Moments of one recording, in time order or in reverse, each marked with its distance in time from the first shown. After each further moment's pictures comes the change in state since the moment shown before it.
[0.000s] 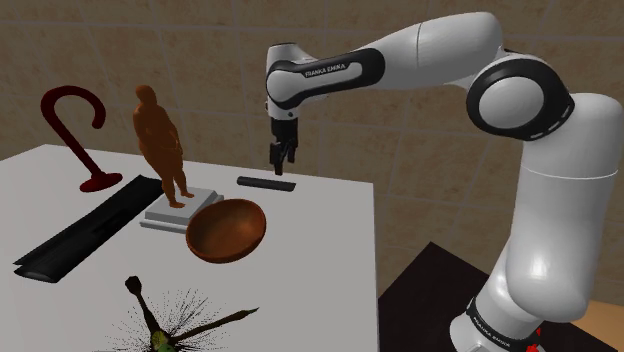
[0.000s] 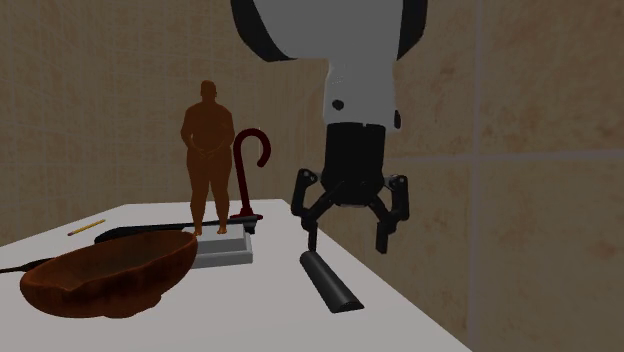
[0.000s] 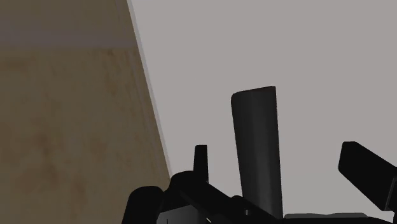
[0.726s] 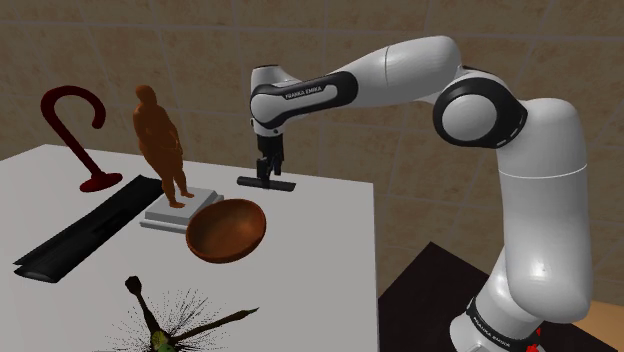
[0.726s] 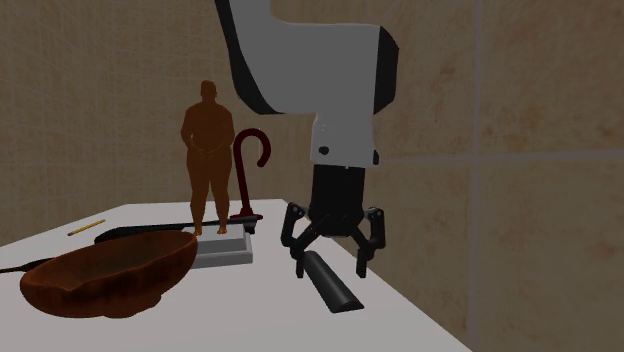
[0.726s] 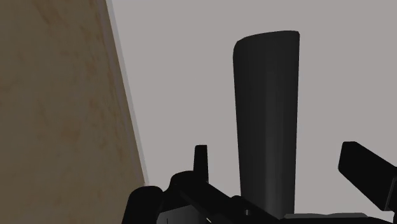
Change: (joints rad) arm 0.027 0.162 0.016 0.110 -0.014 0.039 -0.018
